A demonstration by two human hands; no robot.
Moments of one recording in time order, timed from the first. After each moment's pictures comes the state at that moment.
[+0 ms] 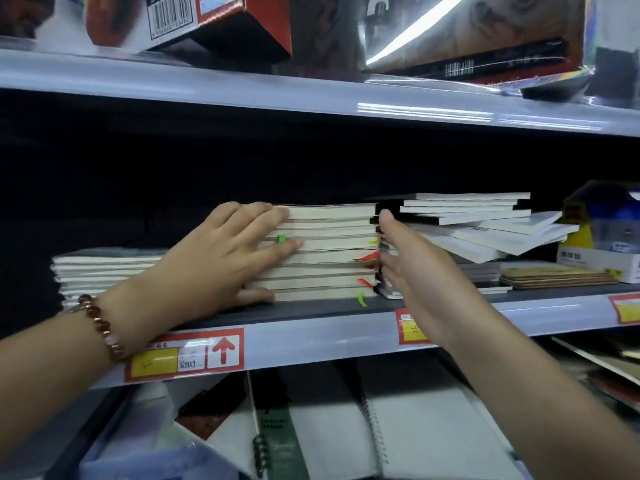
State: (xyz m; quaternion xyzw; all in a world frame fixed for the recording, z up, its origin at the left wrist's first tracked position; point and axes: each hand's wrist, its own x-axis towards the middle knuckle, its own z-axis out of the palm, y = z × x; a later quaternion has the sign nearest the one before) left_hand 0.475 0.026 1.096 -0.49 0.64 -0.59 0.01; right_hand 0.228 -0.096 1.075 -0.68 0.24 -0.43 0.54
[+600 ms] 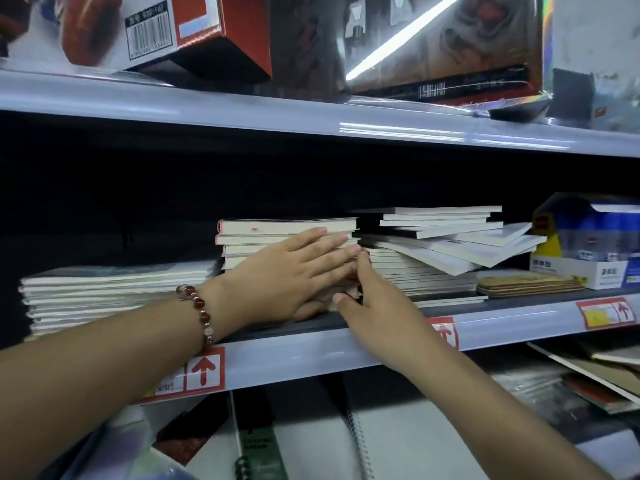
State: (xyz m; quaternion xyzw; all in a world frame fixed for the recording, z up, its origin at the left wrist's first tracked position) left_hand 0.425 -0.051 1.095 -0.40 0.71 -0.58 0.06; right_hand 0.231 -0.072 1.059 -0.85 0.34 -0.36 0.19
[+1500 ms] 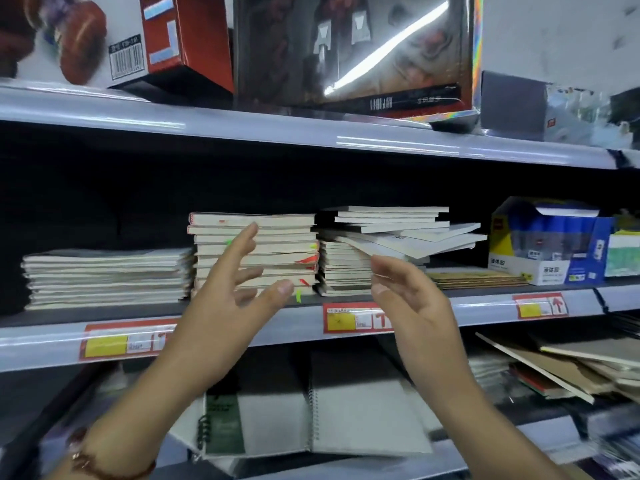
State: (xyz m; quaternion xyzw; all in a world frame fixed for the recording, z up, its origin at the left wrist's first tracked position) left_hand 0.321 0.058 1.045 -0.53 0.59 -0.01 -0.61; right_hand 0.124 -0.052 1.031 -0.69 0.15 -0.59 0.39
